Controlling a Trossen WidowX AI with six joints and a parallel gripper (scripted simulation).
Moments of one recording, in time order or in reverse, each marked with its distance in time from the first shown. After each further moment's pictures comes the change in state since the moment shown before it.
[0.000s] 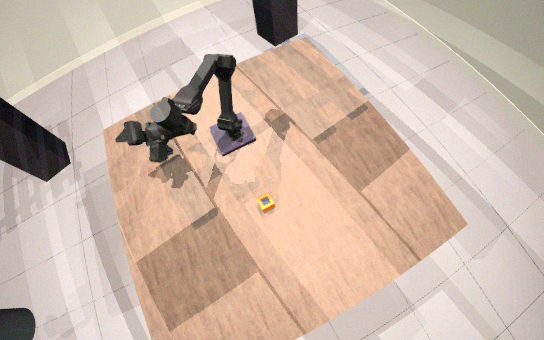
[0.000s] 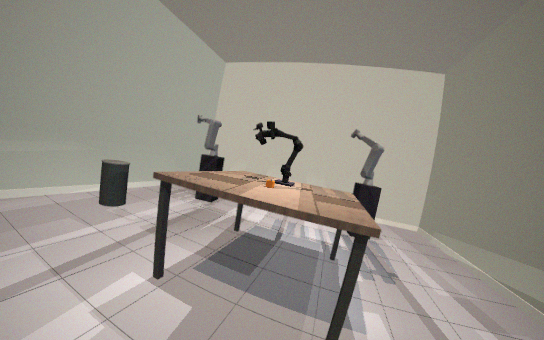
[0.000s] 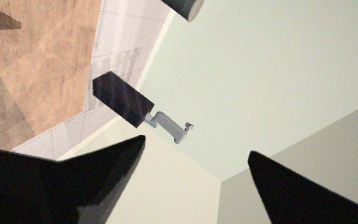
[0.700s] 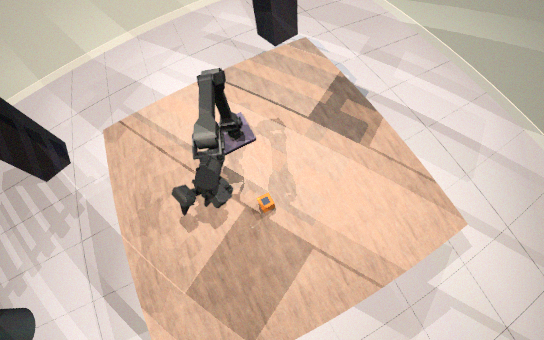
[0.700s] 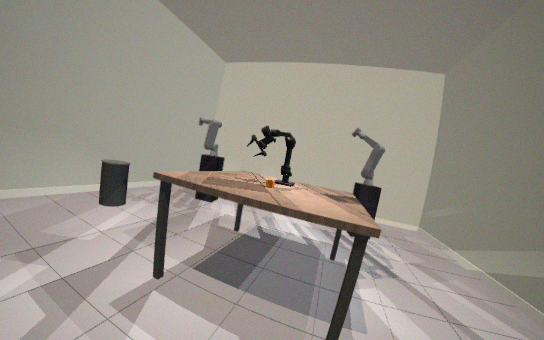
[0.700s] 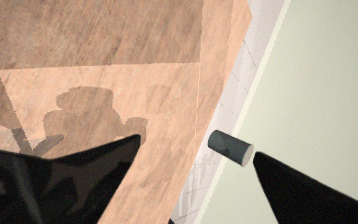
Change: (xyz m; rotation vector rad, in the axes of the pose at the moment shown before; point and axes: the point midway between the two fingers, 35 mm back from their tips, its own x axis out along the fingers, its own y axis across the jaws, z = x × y) arm -0.135 0.050 0.224 0.203 -0.821 0.441
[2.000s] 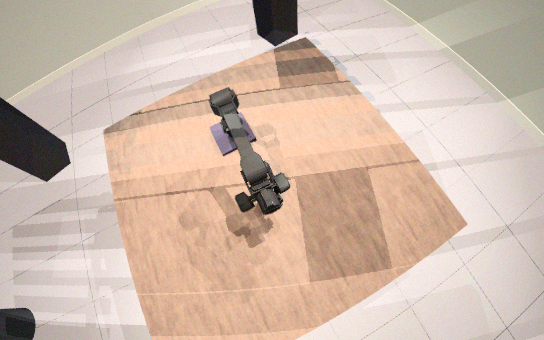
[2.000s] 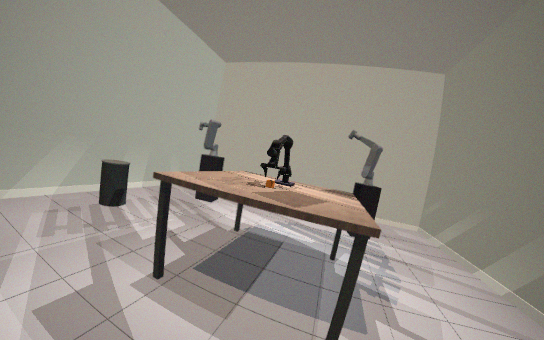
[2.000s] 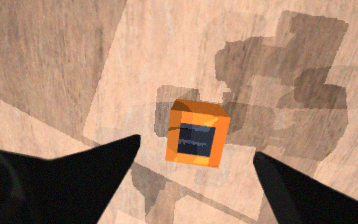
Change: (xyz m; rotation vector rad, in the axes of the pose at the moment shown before) arm -0.019 0.230 0.095 0.367 0.153 0.822
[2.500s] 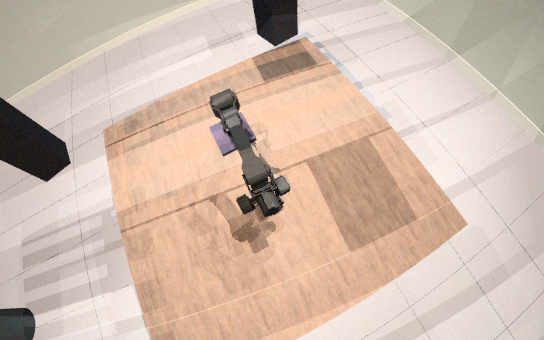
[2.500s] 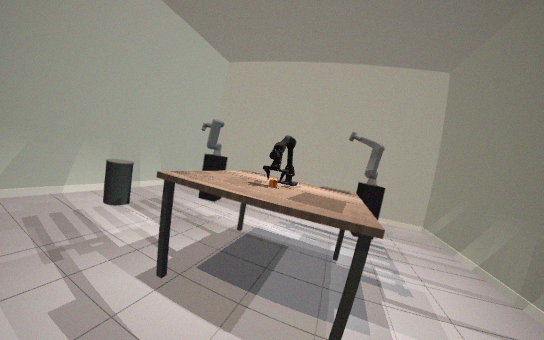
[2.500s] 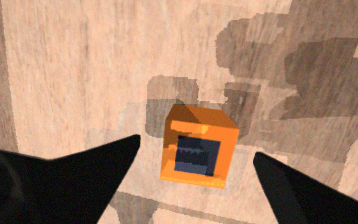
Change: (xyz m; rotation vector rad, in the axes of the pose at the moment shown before) arm 0.023 0.000 0.001 0.001 -0.003 0.000
